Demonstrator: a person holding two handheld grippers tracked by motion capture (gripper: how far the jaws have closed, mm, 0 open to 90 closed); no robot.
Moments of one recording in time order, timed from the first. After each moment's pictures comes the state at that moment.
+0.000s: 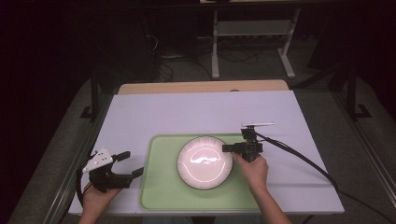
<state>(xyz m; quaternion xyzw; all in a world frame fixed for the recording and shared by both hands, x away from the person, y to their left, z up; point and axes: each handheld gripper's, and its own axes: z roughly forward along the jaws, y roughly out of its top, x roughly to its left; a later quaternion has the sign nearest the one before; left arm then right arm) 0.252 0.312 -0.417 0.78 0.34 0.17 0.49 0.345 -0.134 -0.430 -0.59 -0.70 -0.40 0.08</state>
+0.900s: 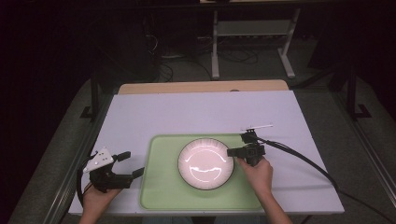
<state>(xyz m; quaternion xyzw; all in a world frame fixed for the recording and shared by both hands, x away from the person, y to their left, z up) 0.252 0.311 -0.417 0.78 0.34 0.17 0.49 0.333 -0.137 -0.428 -0.57 -0.74 -0.36 0.03</state>
